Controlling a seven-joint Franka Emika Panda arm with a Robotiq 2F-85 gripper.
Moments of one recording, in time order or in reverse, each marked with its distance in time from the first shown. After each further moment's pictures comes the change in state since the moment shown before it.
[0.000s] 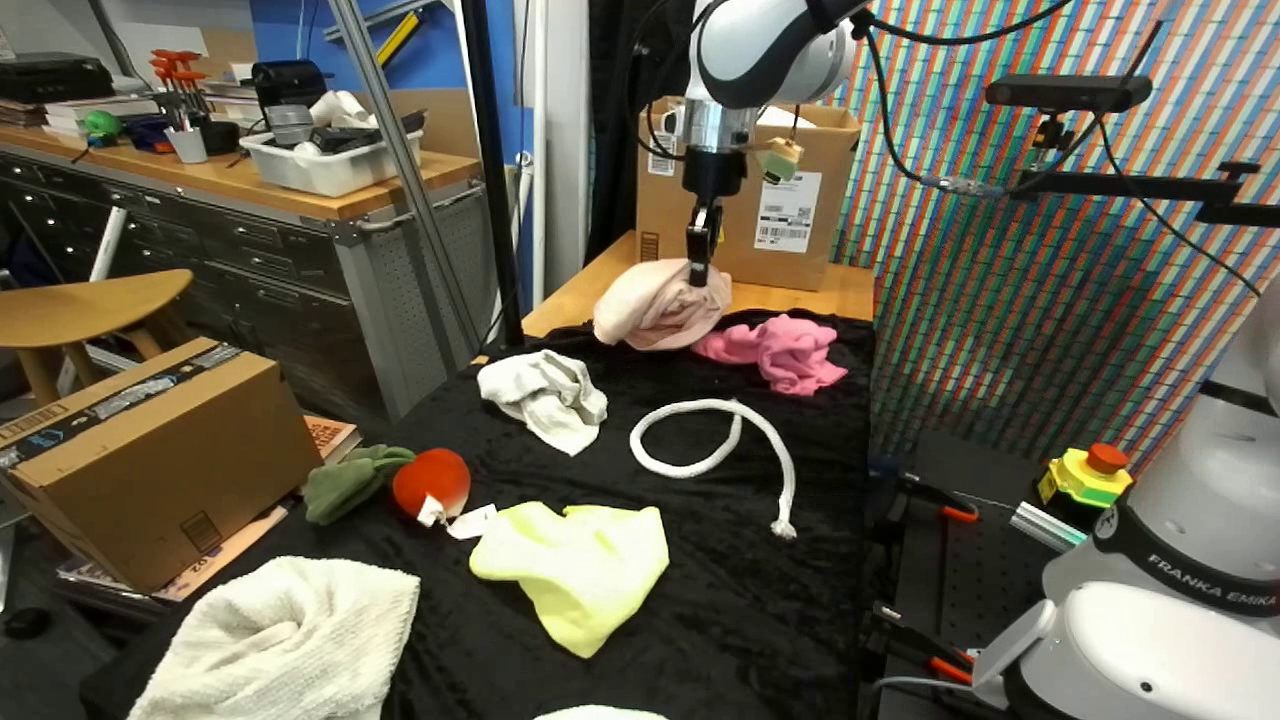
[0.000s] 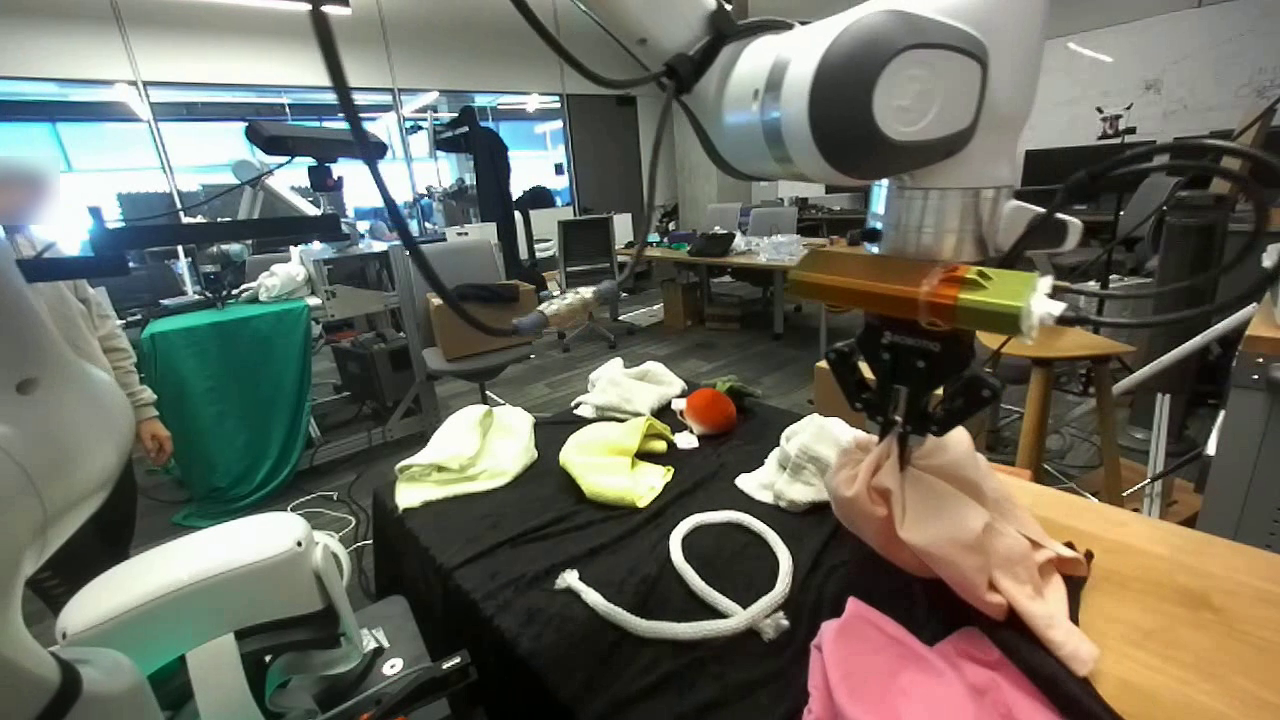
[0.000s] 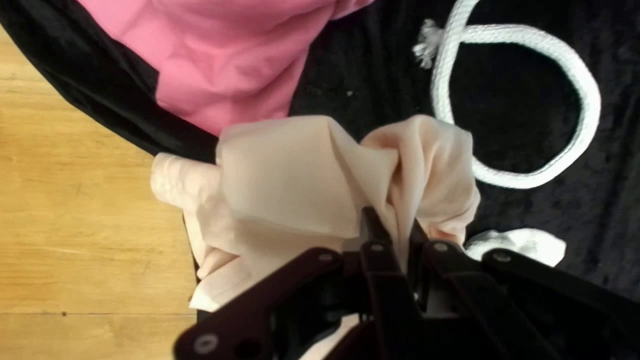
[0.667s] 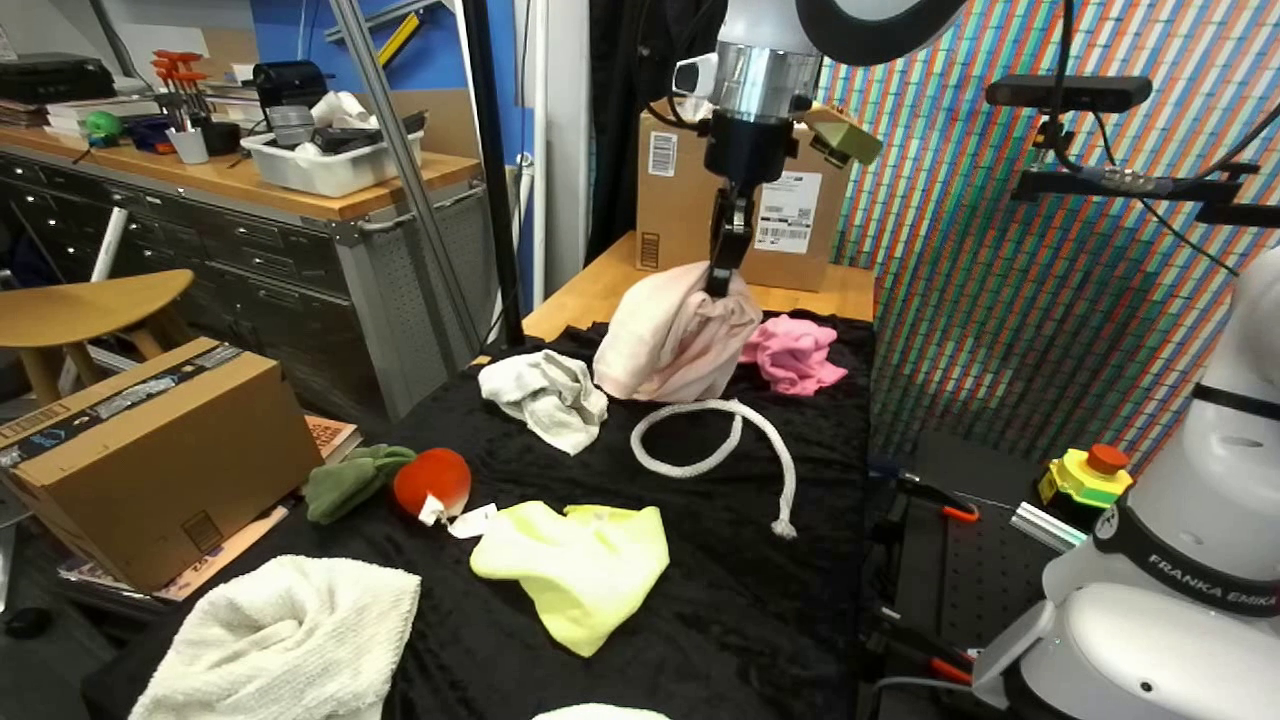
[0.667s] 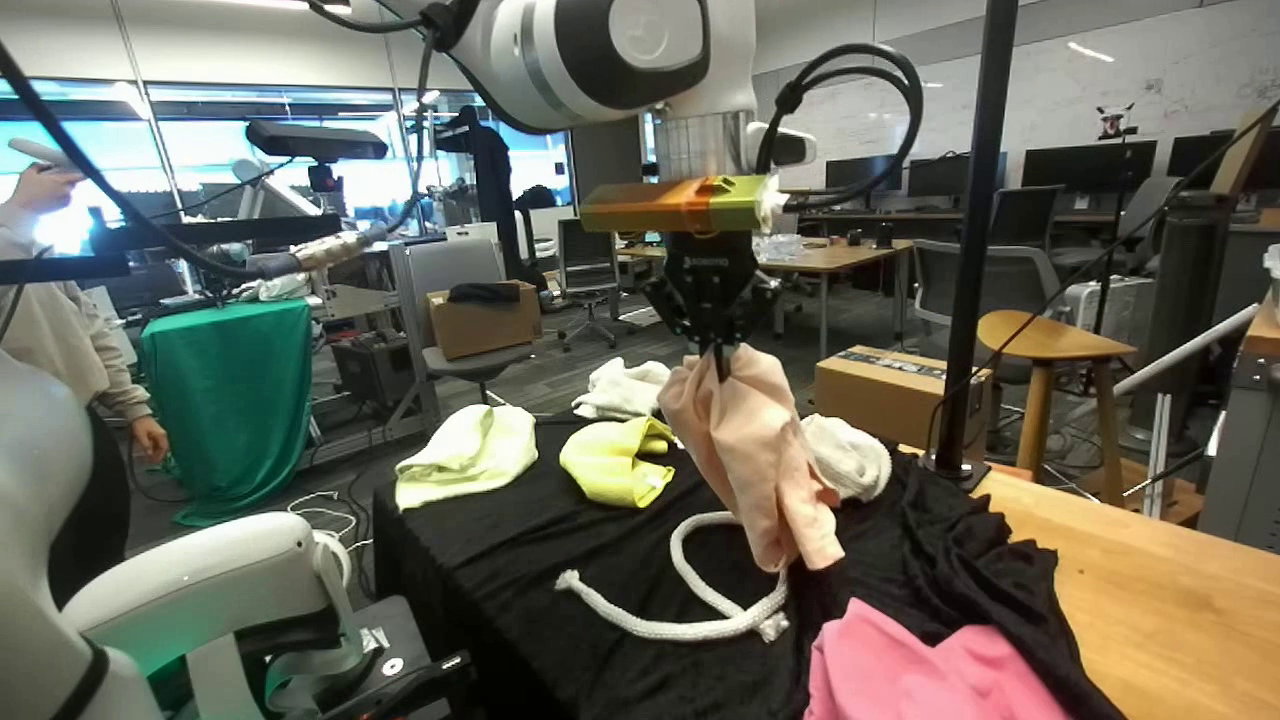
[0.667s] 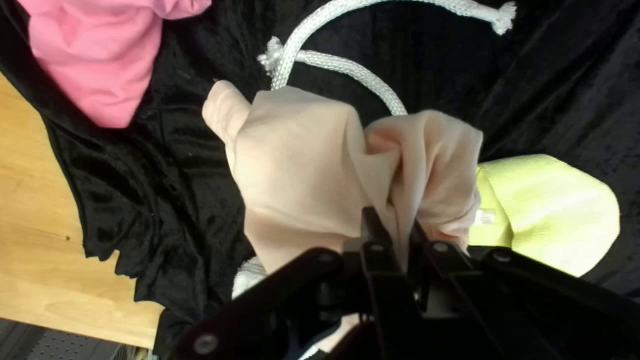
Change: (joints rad) arm 0.221 -0.375 0.039 -0.288 -0.030 0.010 0.046
